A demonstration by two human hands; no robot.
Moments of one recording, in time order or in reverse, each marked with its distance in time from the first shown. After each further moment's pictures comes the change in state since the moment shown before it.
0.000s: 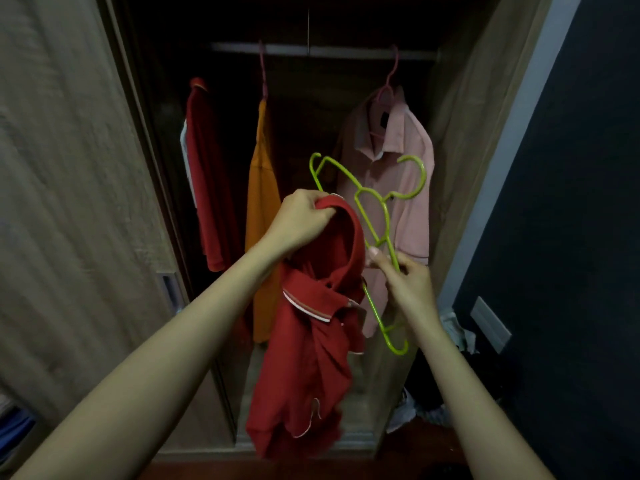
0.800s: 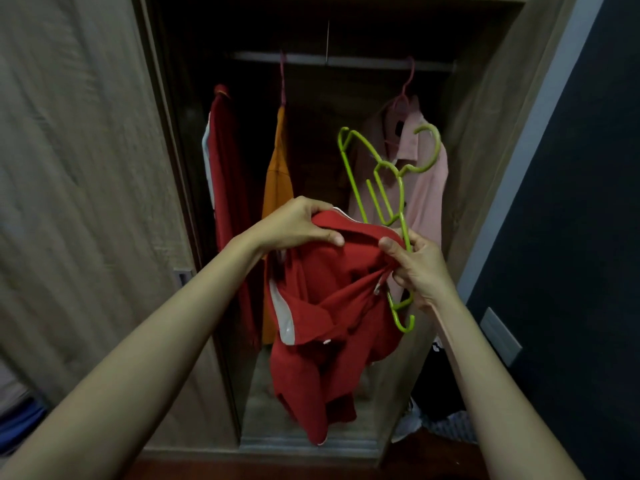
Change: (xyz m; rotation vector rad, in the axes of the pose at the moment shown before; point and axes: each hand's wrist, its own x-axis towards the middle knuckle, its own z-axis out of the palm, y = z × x) left_hand -0.003 -0.027 -0.039 -0.132 -0.408 0.186; right_hand 0.016 -0.039 0.004 0.278 -0.228 0.120
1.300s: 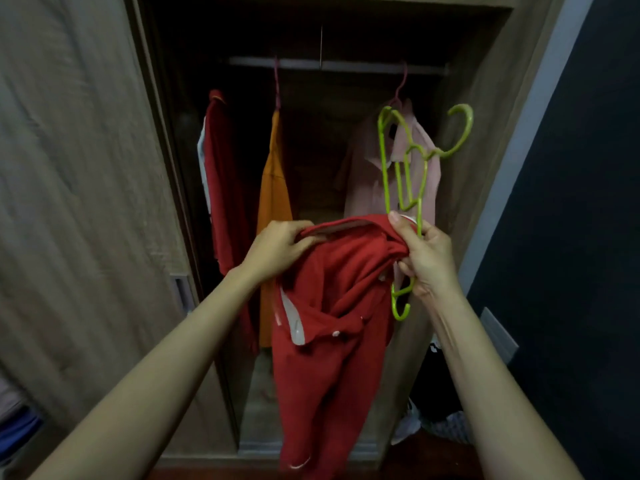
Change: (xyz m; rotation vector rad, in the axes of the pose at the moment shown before) left_hand -0.012 -0.045 0.021 0.382 0.318 -0.022; right_hand -0.002 -0.022 0.008 0.137 0.203 -0.067
